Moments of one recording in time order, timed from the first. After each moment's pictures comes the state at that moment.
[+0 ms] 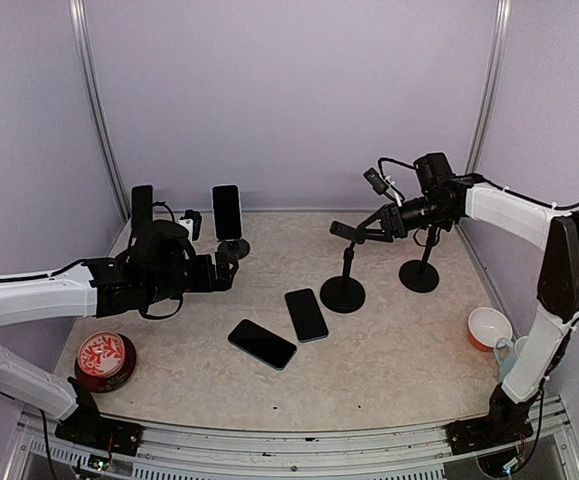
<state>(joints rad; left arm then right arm) -0.80 1.28 0.83 -0.09 -0.32 -0.51 0.31 1.76 1.48 -0.56 -0.95 -0.24</state>
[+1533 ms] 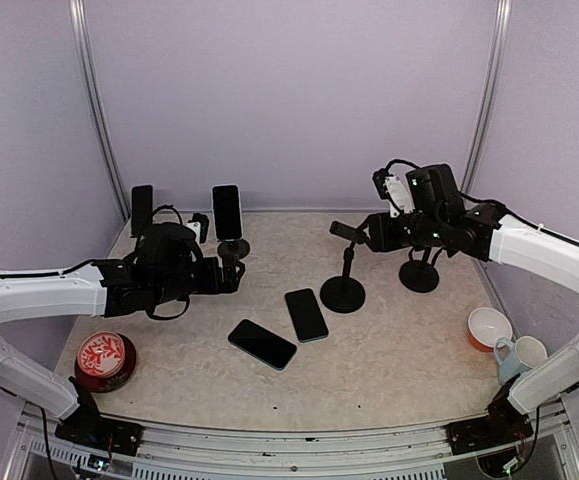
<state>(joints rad) -0.80 1.33 0.83 -0.04 -0.28 -0.52 0.65 1.39 1.18 -0.34 0.03 0.24</state>
